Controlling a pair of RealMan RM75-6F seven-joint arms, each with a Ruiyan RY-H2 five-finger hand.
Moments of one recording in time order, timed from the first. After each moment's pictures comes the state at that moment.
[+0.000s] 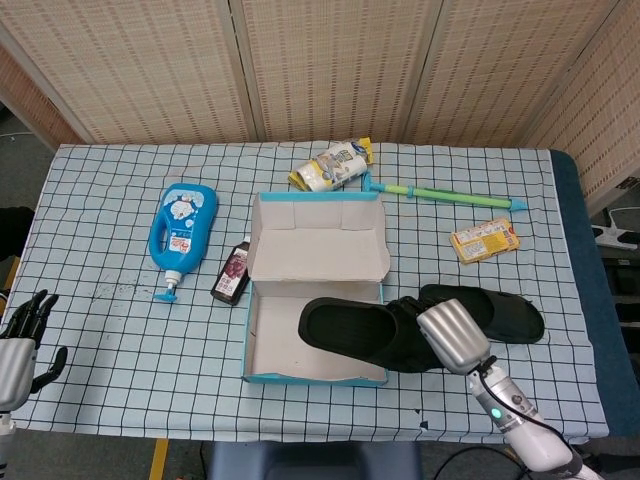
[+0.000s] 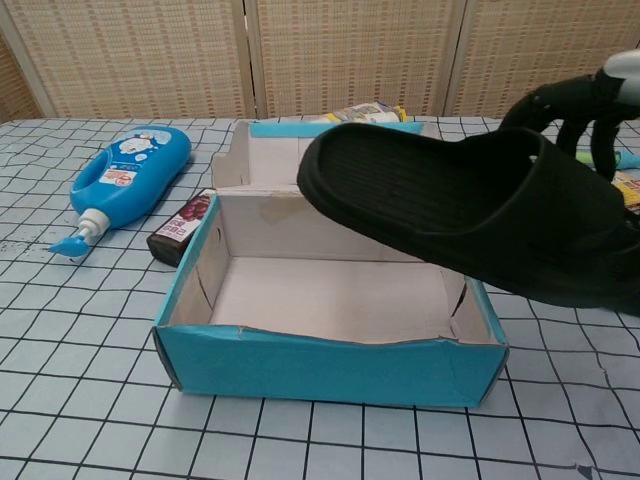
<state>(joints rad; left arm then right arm) -0.08 -1.15 -0.05 -1.55 1.49 1.52 0.10 0.41 -1.12 0.11 -2.07 -1.43 1.08 -0.38</state>
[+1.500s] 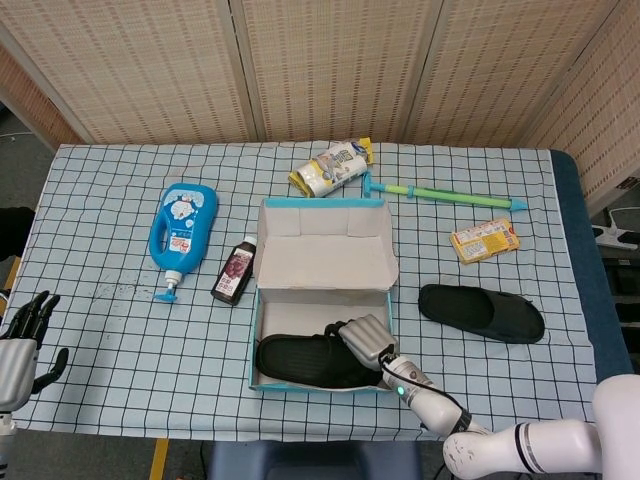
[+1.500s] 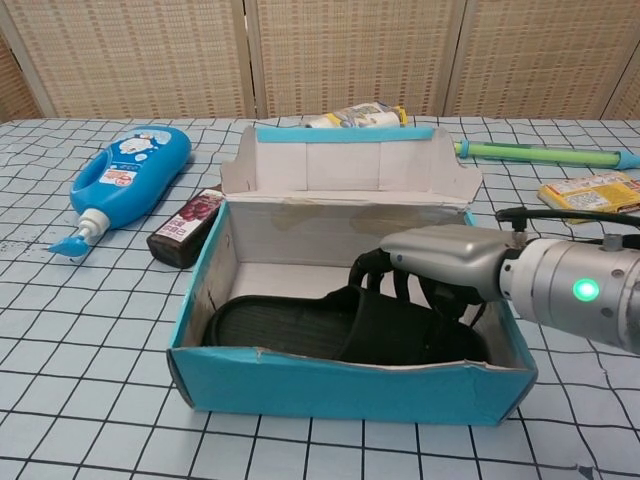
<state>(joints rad) -0.08 -1.15 -0.05 -1.55 1.49 1.51 0.10 0.79 -1.53 0.06 -1.80 -0.87 0.90 -0.59</state>
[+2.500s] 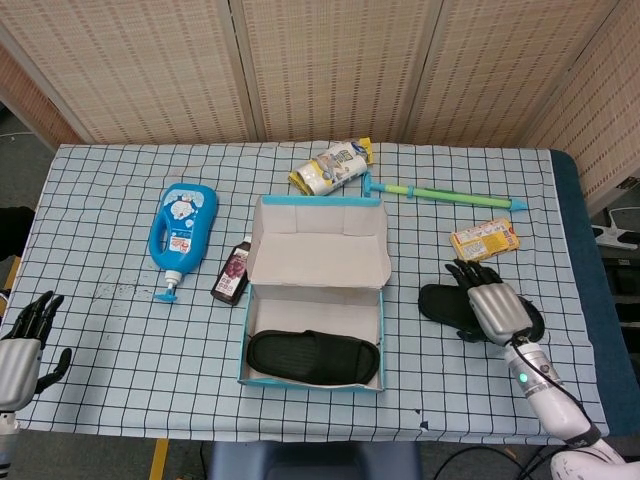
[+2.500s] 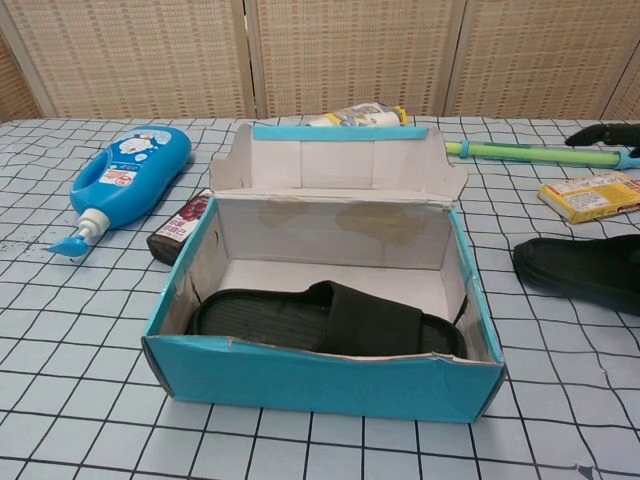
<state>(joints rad) -0.09 -1.16 -0.05 -1.55 1.48 1.50 0.11 0.49 -1.13 0.02 -1.79 -1.13 1.09 -0.30</state>
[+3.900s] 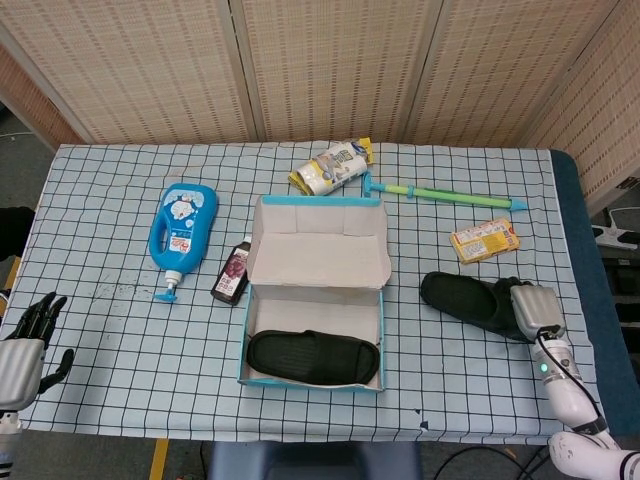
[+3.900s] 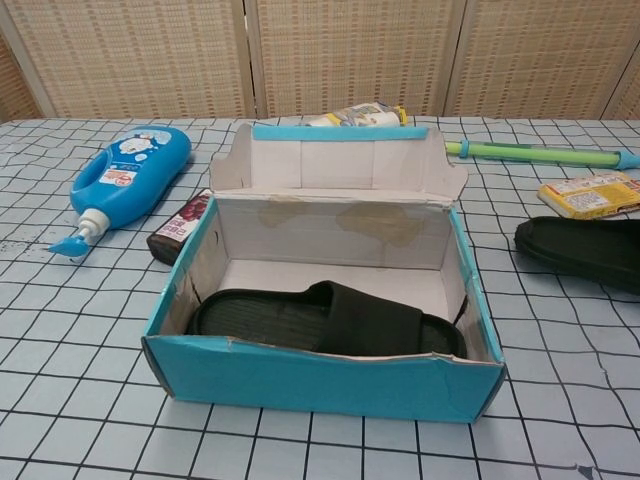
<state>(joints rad) -0.09 -1.16 -0.05 -1.55 1.48 1.49 0.13 0.42 -1.31 0.04 -1.41 -1.02 1.07 -0.29</state>
